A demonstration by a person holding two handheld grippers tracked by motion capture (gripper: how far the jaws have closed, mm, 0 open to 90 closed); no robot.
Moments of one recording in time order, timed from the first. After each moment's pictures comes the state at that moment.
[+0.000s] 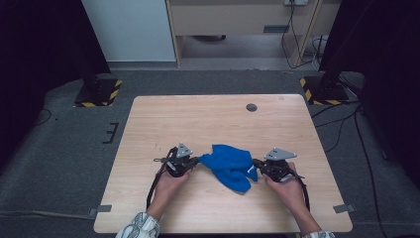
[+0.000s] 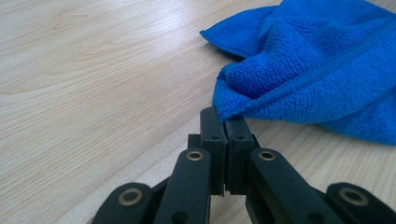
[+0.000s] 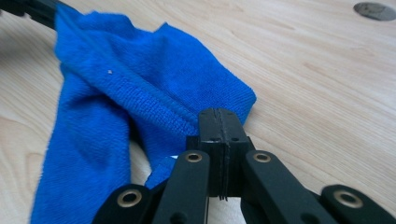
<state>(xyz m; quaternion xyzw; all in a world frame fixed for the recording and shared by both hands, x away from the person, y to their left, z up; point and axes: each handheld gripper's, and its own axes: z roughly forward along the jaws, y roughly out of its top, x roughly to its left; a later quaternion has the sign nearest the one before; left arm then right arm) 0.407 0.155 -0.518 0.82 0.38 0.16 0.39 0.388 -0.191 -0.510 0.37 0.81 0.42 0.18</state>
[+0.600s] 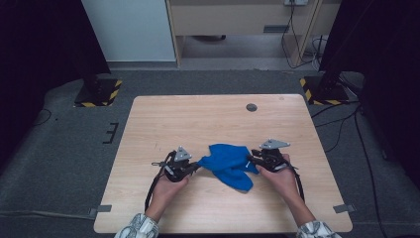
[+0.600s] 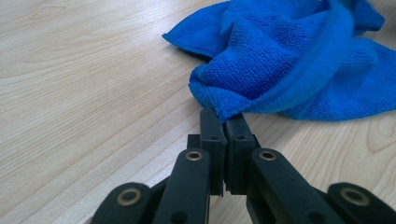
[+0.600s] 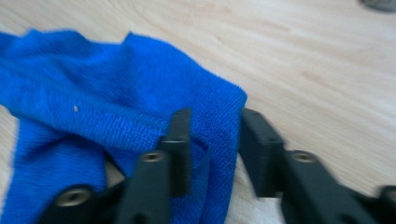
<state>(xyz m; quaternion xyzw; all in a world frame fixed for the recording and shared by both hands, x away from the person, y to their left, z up) 0.387 0.154 -0.508 0.83 0.38 0.13 0.39 0.421 -0.183 -0.512 0.40 0.79 0.43 0.16</state>
